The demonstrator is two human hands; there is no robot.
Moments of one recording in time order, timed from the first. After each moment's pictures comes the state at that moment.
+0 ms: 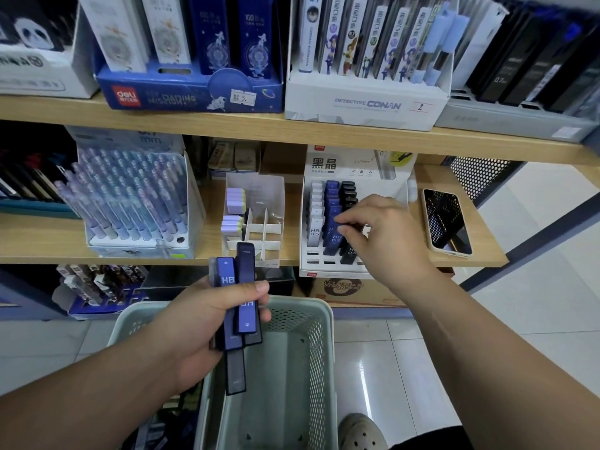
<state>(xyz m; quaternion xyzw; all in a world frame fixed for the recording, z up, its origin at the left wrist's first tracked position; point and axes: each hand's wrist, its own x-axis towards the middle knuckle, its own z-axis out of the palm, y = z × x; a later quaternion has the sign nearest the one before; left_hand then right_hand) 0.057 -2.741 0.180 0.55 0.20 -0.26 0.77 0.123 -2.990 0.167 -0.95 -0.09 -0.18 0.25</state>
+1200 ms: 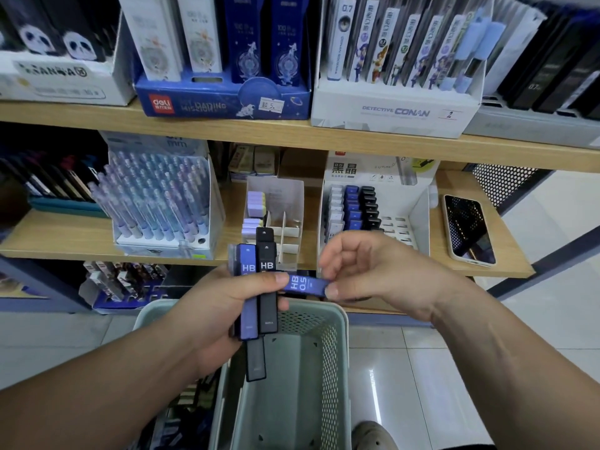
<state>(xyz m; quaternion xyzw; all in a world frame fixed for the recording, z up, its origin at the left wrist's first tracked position) 0.065 -2.739 0.193 0.54 0.17 -0.25 0.79 0.097 -2.959 0.203 -0.73 -0.06 0.29 0.62</state>
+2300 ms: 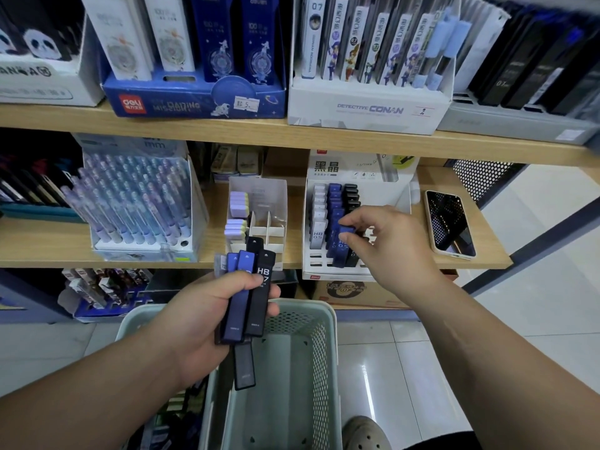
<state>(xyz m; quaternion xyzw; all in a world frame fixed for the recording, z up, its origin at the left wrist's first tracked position) 0.064 -2.743 0.187 0.51 0.23 -0.26 0.78 0.113 -2.988 0.175 -0.94 -0.07 -0.16 0.30</state>
